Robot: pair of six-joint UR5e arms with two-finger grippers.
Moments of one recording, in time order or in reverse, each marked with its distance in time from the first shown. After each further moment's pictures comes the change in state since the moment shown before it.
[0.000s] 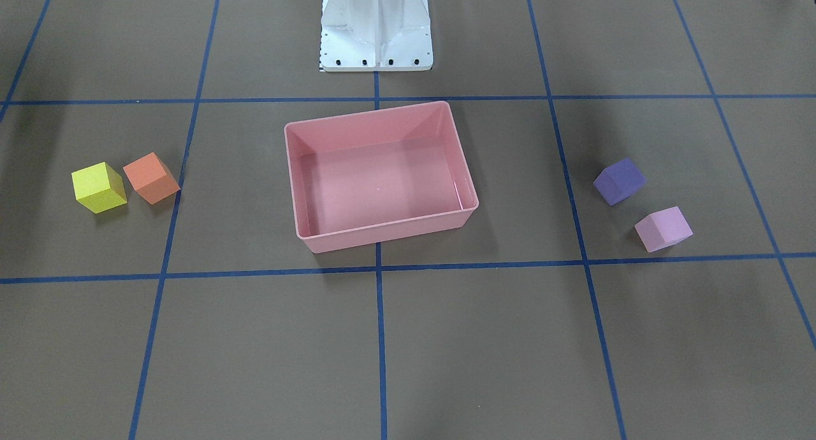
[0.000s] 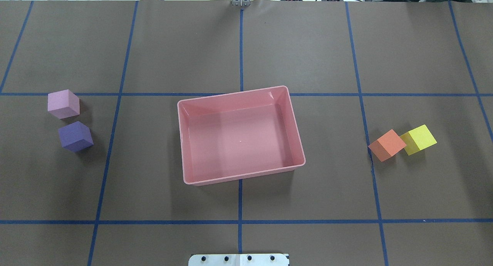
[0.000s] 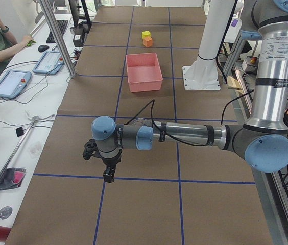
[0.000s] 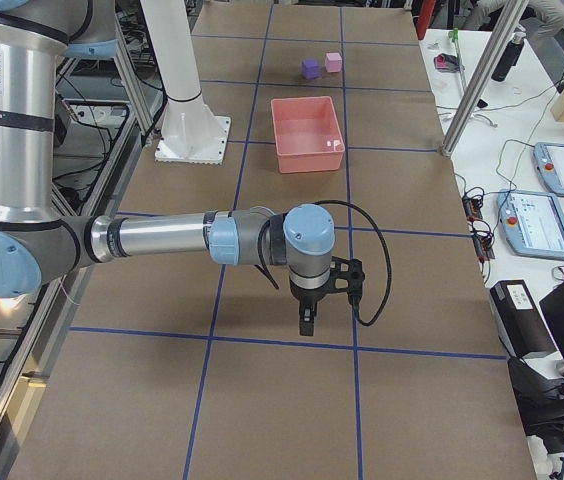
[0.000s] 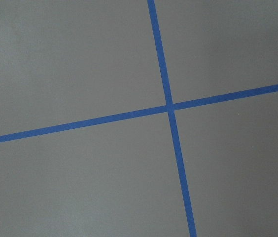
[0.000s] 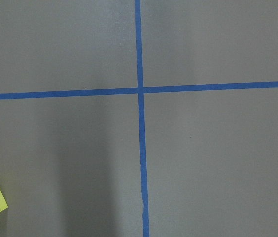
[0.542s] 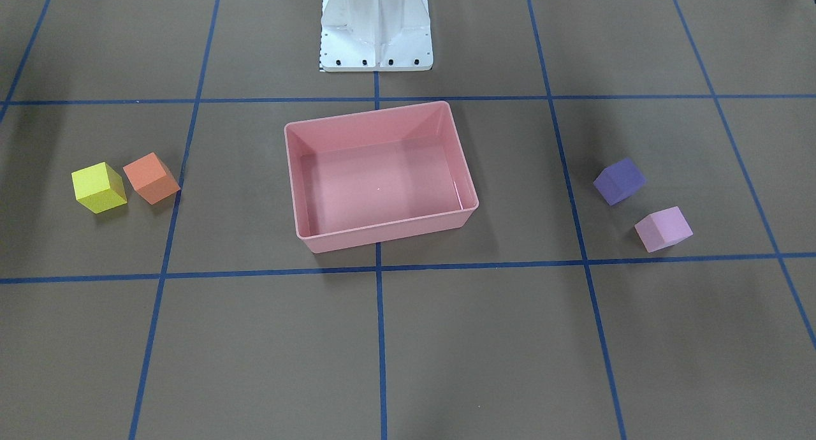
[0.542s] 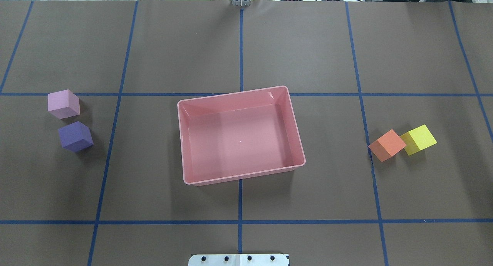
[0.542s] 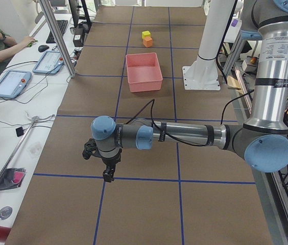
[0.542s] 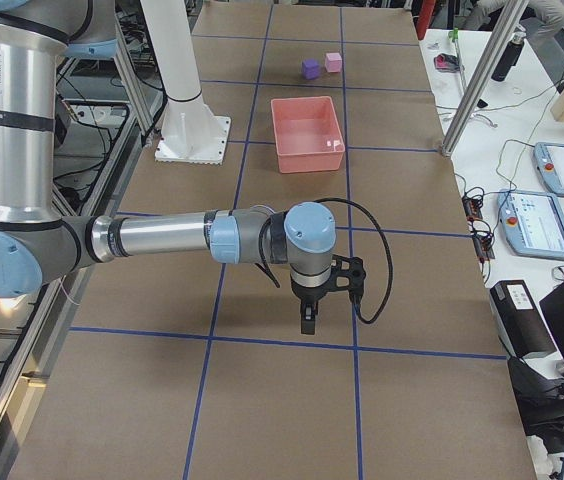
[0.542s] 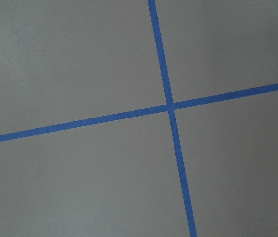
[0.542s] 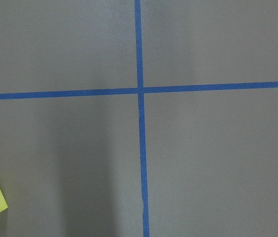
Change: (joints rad) left arm 0.002 -0.006 -0.011 -0.010 -0.002 0.001; right arm 0.000 0.004 0.004 0.000 0.000 0.001
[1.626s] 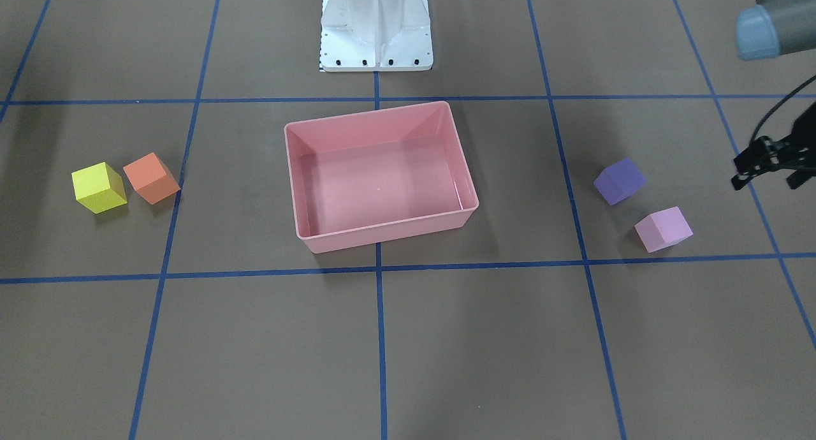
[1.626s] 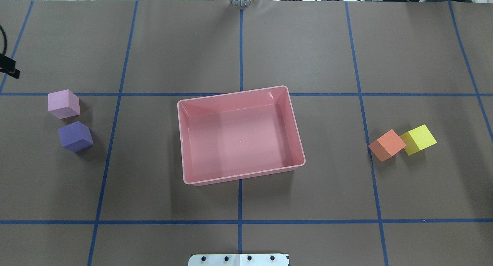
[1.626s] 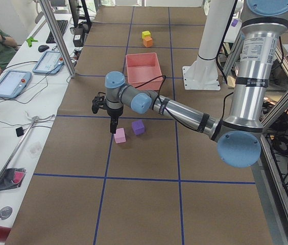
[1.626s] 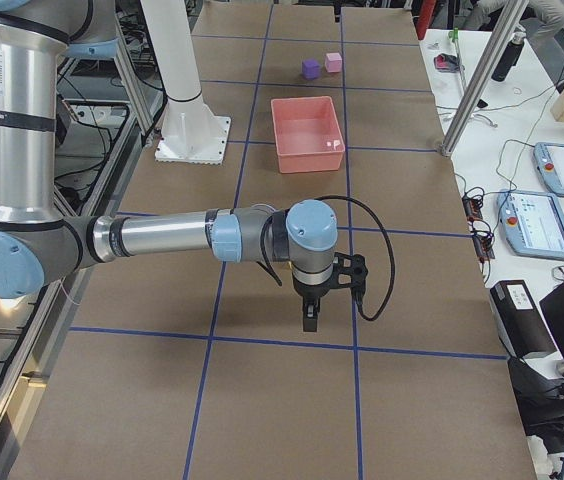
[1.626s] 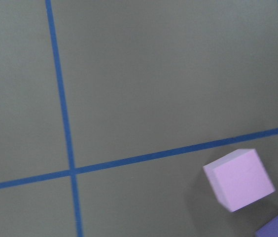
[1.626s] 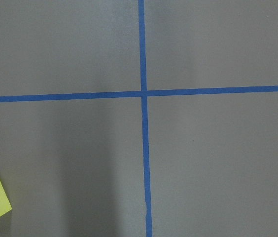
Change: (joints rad) left arm 0.380 -0.052 -0.262 -0.129 0.131 -0.825; right arm -0.002 0.006 0.002 0.000 0.007 0.002
